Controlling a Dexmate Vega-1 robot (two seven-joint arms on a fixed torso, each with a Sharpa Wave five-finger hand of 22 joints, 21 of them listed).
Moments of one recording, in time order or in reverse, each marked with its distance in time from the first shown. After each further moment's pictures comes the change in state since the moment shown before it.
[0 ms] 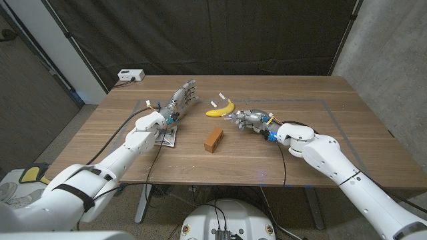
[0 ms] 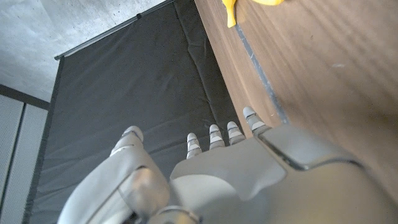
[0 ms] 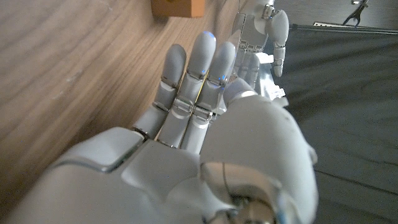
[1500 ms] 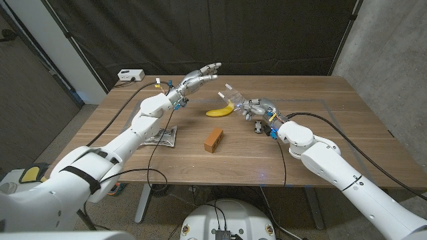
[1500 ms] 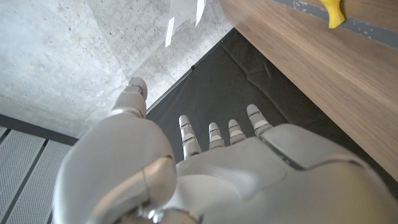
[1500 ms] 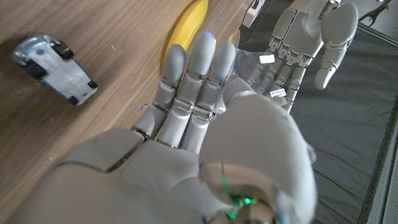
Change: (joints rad) left arm -0.125 -0.026 0.074 0.035 0.084 -0.260 -0.221; left_hand 0.484 -0.023 0.063 -0.139 0.022 0.267 -0.005 0.051 0.032 -0.016 -0.011 -0.010 0.027 -0.013 0.043 -0.013 0.007 -0.003 0.054 -0.015 -0.003; right arm -0.004 -0.057 -0.061 -0.043 -0.207 0.122 -0.190; right_hand 0.012 0.001 -0.017 0.016 0.004 0.005 -0.005 -0.010 0.026 0.005 -0.005 0.000 0.009 -0.002 -0.002 0.000 0.017 0.000 0.000 0.022 -0.024
